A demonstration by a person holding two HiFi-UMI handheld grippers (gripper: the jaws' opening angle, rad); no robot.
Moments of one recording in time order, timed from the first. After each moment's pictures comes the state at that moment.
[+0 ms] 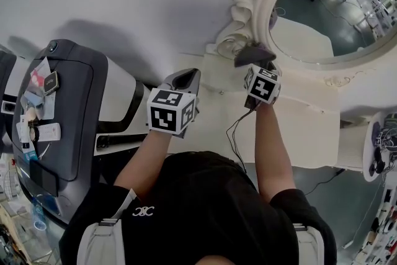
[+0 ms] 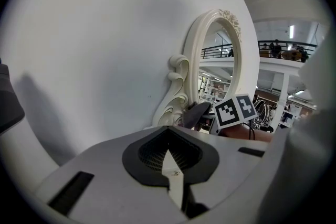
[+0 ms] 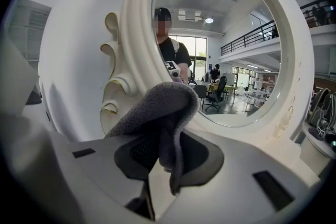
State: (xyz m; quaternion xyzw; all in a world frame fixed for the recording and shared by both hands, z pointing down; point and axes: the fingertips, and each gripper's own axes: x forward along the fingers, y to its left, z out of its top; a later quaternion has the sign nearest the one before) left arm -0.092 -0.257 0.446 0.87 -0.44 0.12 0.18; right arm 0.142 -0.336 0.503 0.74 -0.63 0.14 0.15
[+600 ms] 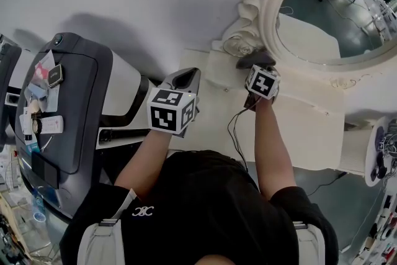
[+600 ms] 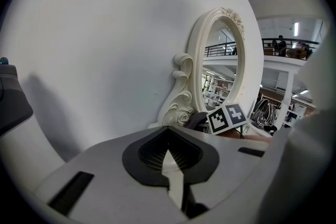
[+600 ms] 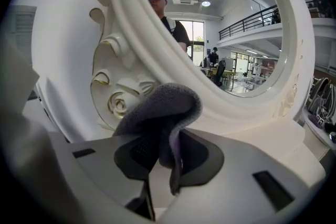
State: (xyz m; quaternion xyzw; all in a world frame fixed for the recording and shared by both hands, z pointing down) left arm -0.108 -0.250 0.452 0.86 -0.46 0.13 0.19; right arm 0.143 -0.333 0.559 0.74 -0.61 0.22 0.19
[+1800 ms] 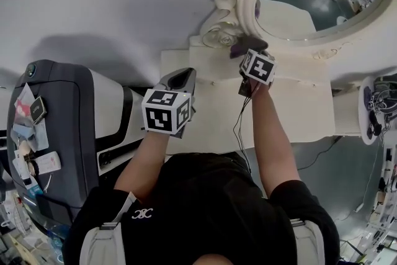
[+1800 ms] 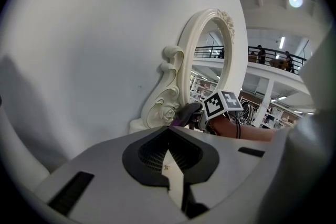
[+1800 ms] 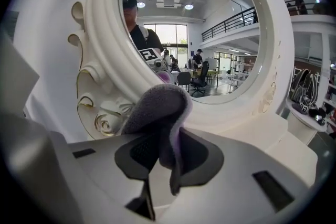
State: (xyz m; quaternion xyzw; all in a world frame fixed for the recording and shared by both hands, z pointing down) left arm -0.079 -0.252 0.465 0.90 -0.36 0.13 0.21; right arm 0.177 -0.318 0.528 0.79 -0.55 0.23 0.15
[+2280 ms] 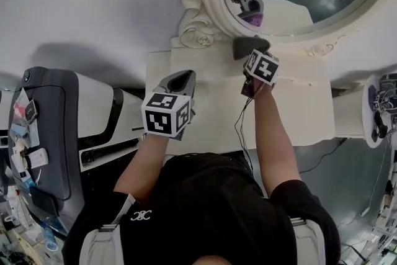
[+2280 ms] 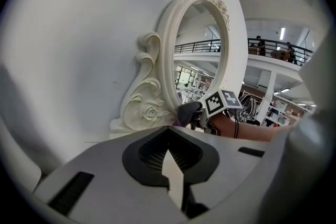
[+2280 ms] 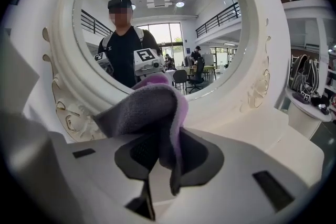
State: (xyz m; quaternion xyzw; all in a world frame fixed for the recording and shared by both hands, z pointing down) left arm -0.004 -0.234 0.470 0.90 -0.37 0.16 0.20; right arm 0.264 -0.301 0.546 0.79 -0.54 0.26 0.11
